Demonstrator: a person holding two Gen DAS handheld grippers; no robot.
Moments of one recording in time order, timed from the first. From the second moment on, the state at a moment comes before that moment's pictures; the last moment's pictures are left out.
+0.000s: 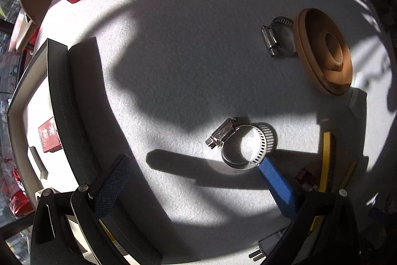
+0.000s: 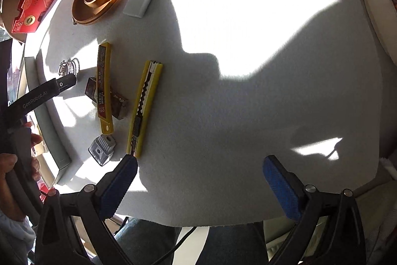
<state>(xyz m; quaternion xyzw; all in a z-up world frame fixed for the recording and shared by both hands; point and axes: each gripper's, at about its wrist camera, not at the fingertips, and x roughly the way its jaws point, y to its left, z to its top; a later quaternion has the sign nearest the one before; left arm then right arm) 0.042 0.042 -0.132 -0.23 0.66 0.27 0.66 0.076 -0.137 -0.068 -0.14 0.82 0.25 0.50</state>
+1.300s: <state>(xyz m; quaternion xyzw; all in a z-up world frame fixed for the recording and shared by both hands) 0.045 0.029 -0.149 -0.30 0.64 0.30 0.64 0.131 0.050 -0.080 -0.46 0.55 0.53 0.45</state>
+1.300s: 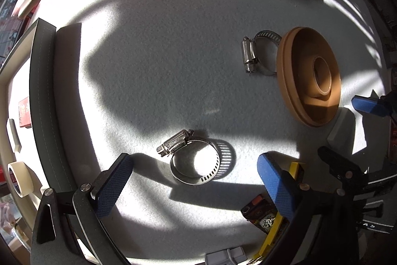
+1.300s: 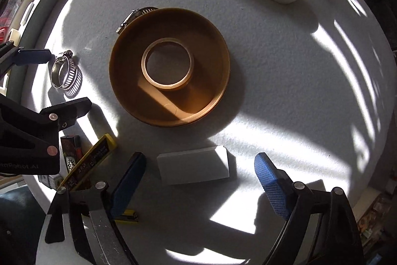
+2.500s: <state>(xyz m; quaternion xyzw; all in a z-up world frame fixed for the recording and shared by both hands) -0.015 -0.038 -0.026 -0.20 0.62 0.08 0.75 0.048 -0.054 0.013 -0.31 0.67 0.41 0.53</state>
